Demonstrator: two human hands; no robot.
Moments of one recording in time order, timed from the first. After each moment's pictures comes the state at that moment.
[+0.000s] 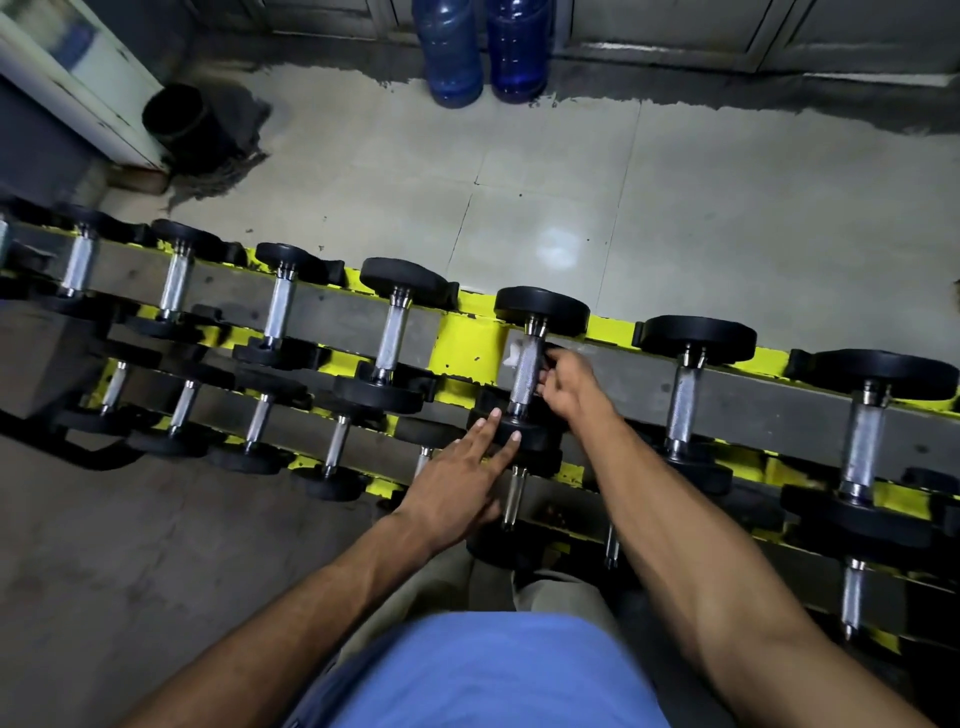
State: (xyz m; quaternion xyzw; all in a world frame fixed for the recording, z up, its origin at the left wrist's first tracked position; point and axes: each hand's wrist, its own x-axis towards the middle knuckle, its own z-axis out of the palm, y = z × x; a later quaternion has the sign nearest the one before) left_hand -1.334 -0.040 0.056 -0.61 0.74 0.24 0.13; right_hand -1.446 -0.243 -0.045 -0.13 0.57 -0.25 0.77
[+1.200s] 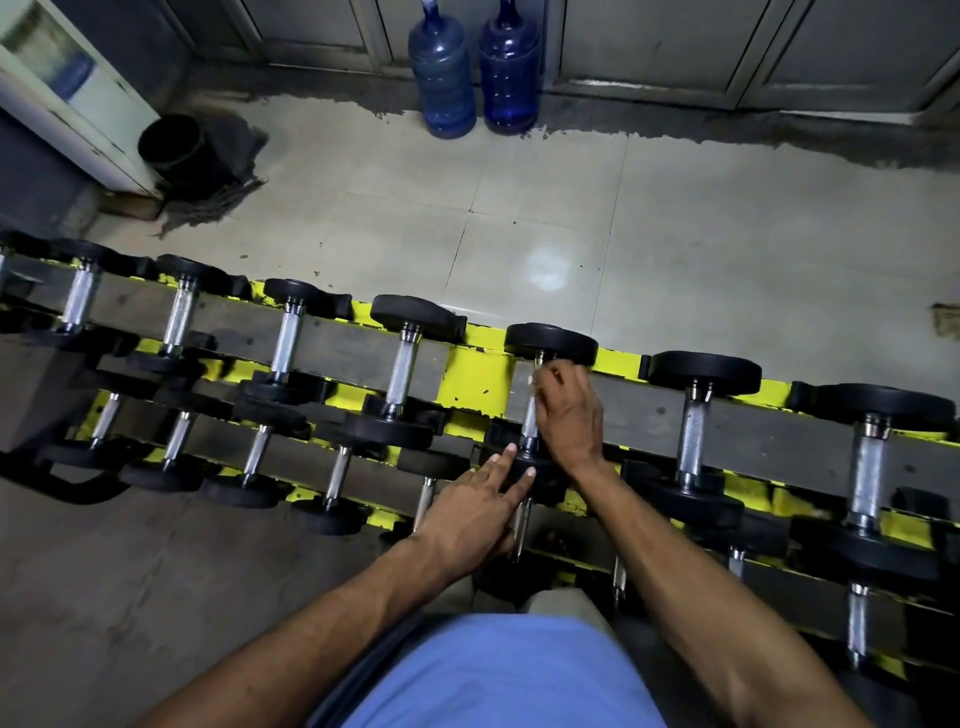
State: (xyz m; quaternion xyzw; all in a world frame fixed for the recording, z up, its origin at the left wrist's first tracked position) left_hand -1.324 -0.060 0.069 -0.58 0.76 0.25 0.16; right_hand -1.450 -0.207 -0.022 -0.82 0.52 -0.23 0.11
